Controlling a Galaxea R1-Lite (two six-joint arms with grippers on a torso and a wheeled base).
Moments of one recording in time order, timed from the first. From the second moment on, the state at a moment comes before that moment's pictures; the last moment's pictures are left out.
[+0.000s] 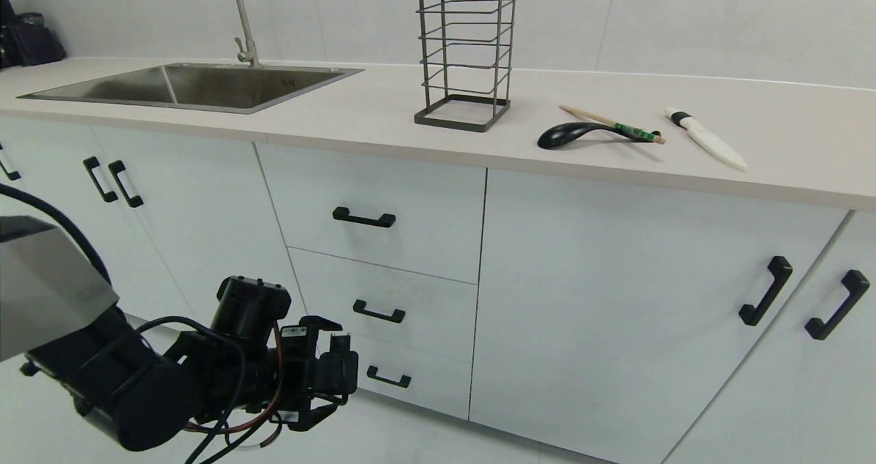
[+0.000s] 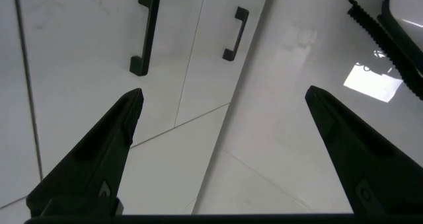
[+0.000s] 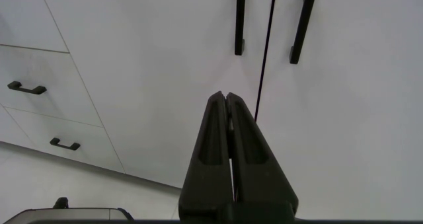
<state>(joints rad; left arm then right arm) -0.36 1.95 -0.49 -0.64 -0.17 1.25 0.00 0.00 0.00 0.00 0.01 0.01</state>
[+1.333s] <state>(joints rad) -0.32 2.17 -0.66 -0.73 -0.02 1.25 0.00 0.00 0.00 0.00 0.01 0.01</state>
